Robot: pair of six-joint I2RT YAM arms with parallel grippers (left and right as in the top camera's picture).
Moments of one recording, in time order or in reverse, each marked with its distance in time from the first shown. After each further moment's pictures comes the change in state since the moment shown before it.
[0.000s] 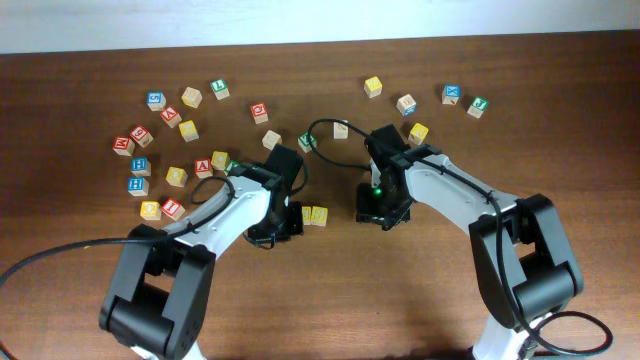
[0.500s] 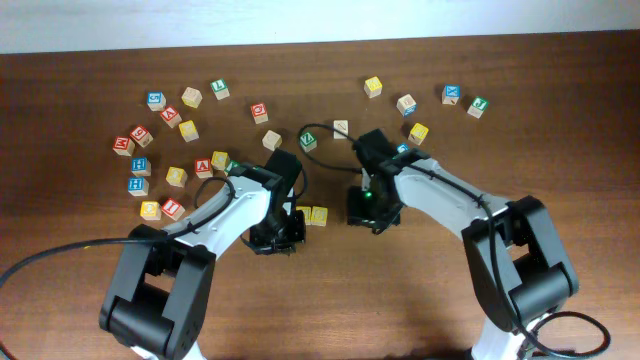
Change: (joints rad) left arm 0.000 0.000 0.000 -0.094 0.130 0.019; right arm 0.036 0.000 0.000 0.011 -0.001 0.074
